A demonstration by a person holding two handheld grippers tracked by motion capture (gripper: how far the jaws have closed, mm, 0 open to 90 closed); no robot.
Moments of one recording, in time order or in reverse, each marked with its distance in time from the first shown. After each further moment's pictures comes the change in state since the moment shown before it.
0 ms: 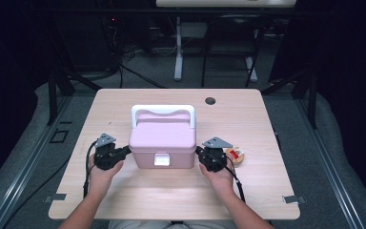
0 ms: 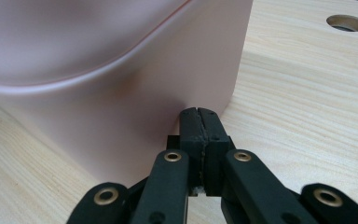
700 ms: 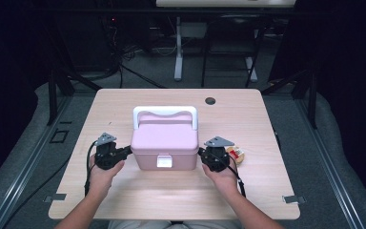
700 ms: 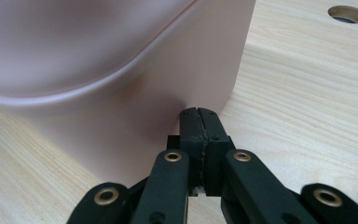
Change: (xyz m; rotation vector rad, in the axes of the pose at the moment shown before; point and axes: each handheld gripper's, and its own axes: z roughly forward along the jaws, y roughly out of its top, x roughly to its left) left arm -0.007 0.005 -0.004 0.013 -0.033 -0.024; right arm -0.005 0.003 -0.008 0.054 0.008 -0.019
